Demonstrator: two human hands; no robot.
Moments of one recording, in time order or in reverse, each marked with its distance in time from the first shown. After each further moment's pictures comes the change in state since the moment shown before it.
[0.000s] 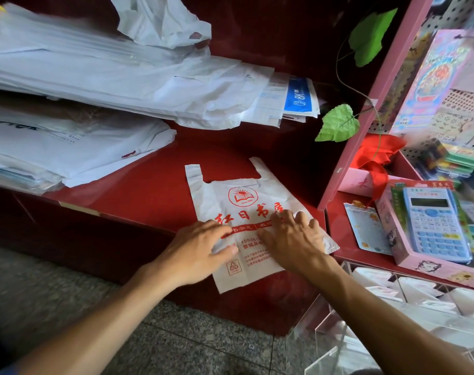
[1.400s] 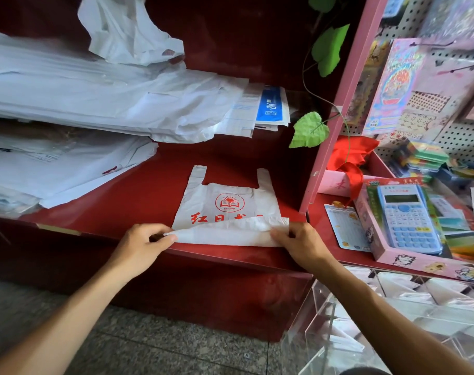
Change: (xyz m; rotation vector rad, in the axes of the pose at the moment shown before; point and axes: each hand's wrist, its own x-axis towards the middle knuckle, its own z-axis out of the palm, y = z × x) left_hand 0.007 -0.066 -0.011 -0.431 0.317 -0.236; right_hand -0.004 0.056 0.016 0.892 0.178 0.127
